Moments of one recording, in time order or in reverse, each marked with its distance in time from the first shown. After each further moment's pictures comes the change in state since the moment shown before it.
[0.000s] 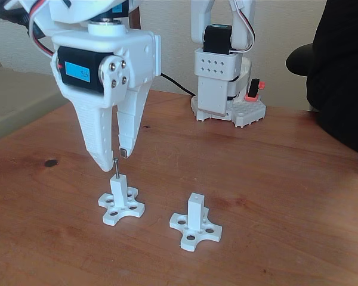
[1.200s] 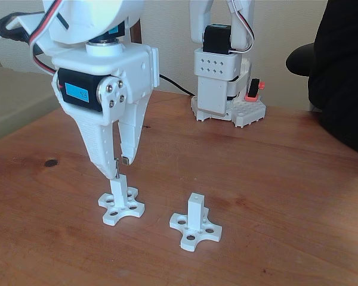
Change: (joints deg) arm 0.6 -3.6 0.0 0.0 0.6
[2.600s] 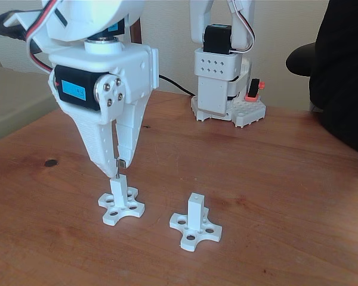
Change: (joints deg) arm -0.5 -0.1 -0.9 -1.4 0.8
